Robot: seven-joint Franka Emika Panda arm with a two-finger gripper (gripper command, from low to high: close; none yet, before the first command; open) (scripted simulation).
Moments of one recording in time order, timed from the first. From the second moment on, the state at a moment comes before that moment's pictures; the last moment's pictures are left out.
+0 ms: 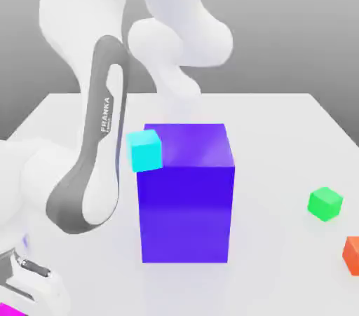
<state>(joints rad) -0.24 0.60 -0.20 -2.11 0.26 2.69 0.58</state>
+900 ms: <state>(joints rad) 0.64 -0.02 0.29 -2.68 0.06 2.66 0.99</state>
